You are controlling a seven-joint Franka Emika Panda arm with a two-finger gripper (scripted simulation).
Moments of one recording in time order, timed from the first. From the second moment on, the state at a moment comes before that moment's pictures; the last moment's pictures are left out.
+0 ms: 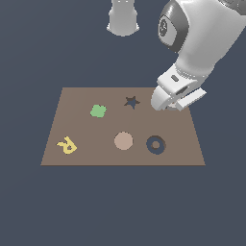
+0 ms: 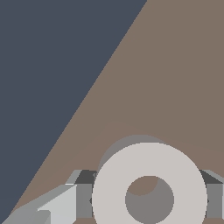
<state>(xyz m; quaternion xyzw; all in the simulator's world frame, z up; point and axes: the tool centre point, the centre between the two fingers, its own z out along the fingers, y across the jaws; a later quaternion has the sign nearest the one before) -0.071 0.179 0.031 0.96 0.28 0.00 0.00</state>
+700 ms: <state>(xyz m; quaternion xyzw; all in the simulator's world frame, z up) -0.066 0.185 0.031 0.97 0.24 0.00 0.00</state>
